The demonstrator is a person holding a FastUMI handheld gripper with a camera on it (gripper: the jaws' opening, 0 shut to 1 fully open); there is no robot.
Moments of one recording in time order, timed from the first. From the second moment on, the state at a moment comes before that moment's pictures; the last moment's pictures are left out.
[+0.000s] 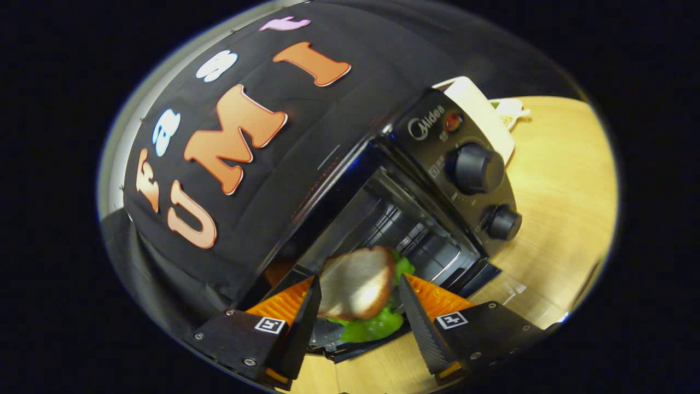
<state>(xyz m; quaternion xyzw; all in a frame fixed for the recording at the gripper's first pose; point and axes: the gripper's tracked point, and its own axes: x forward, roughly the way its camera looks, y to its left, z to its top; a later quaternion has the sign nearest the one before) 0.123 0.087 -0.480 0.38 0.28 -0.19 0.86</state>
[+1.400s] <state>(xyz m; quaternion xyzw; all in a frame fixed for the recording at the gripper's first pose) -0.040 0.101 -0.382 0.05 0.29 -0.01 0.96</state>
